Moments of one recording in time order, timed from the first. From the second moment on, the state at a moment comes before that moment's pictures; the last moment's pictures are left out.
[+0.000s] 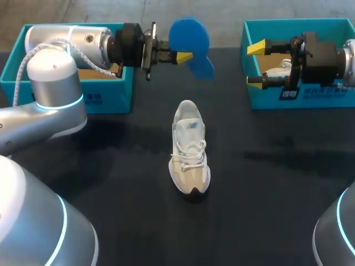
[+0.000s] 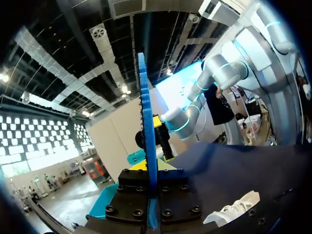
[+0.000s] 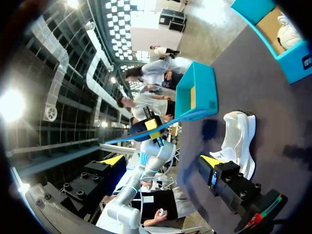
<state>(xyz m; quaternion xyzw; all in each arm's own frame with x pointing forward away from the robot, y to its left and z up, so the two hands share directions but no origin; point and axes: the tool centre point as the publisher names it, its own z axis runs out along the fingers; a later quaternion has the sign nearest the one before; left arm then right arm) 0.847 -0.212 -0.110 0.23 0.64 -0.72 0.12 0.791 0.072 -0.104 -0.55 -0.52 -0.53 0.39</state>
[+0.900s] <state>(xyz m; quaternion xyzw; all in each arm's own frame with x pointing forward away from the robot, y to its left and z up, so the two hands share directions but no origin) 0.884 -0.214 -0.112 0.48 0.51 -0.58 0.41 0.791 0.072 -0.104 -0.55 -0.52 -0.53 0.39</state>
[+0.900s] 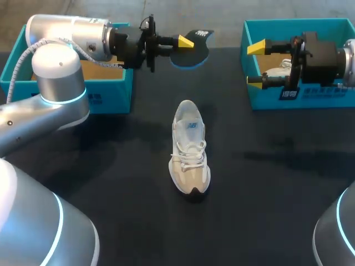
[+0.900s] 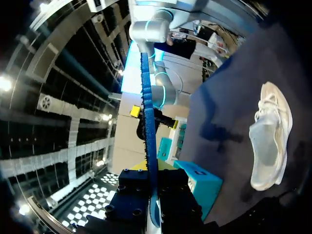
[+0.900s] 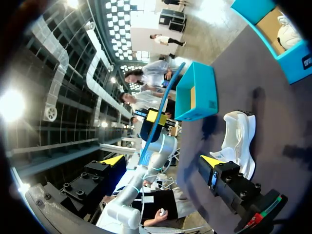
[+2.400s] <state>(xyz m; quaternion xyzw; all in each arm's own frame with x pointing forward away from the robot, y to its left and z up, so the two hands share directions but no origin) 0.882 -0.213 -0.112 0.53 0.45 -0.50 0.52 0.791 0.072 -0.104 -0.55 -0.52 -0.53 0.39</state>
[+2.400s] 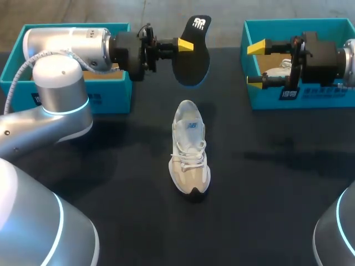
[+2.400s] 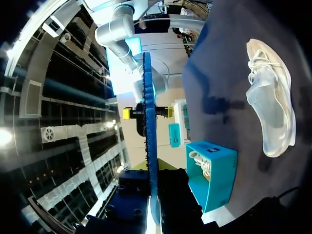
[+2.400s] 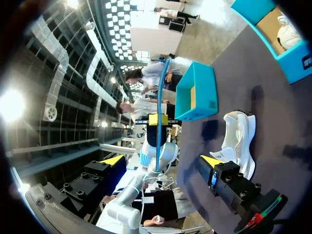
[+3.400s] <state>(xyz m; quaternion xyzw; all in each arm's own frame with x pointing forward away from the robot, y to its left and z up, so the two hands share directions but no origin) 0.881 -0.213 -0.111 0.53 0.45 -0.49 0.52 0.808 0.087 -0.109 -0.56 -0.52 -0.51 0.39</state>
